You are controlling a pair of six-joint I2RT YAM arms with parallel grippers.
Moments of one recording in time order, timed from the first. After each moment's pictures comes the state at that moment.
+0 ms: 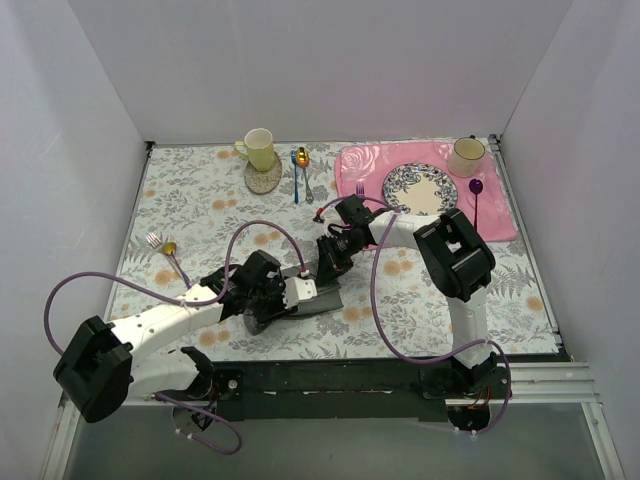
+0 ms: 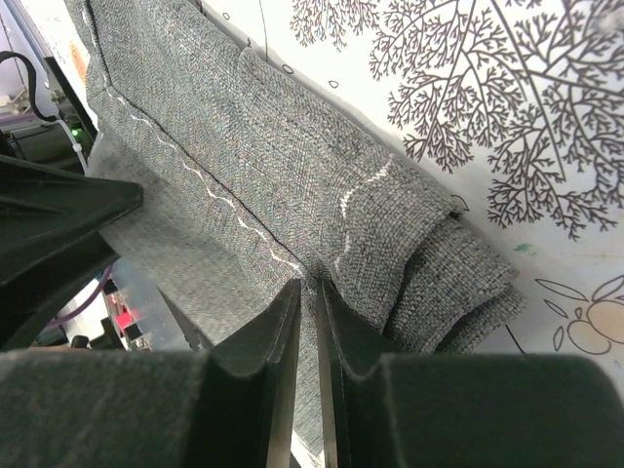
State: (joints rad) left arm -0.75 1.13 0.60 -0.48 0.21 0.55; right arm 0.64 2.06 1.28 -0.38 -0.80 0.29
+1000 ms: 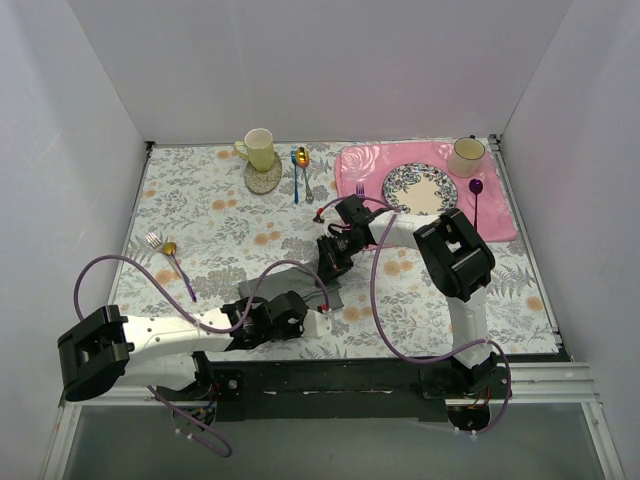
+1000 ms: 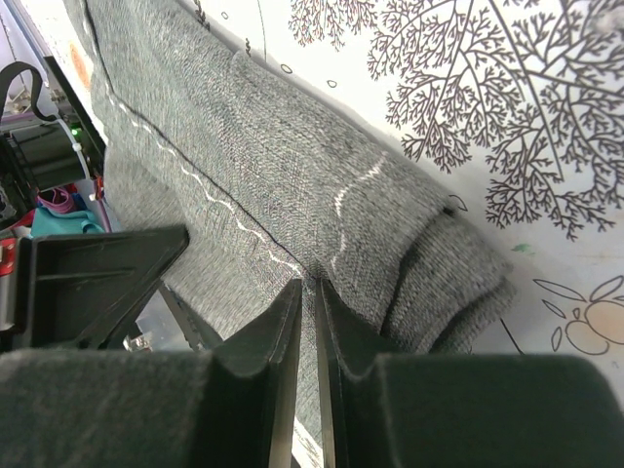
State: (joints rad) left arm -1.16 1.16 0.47 -0.25 -0.26 0.48; right arm 0.64 2.06 1.28 -0.38 -0.80 0.29
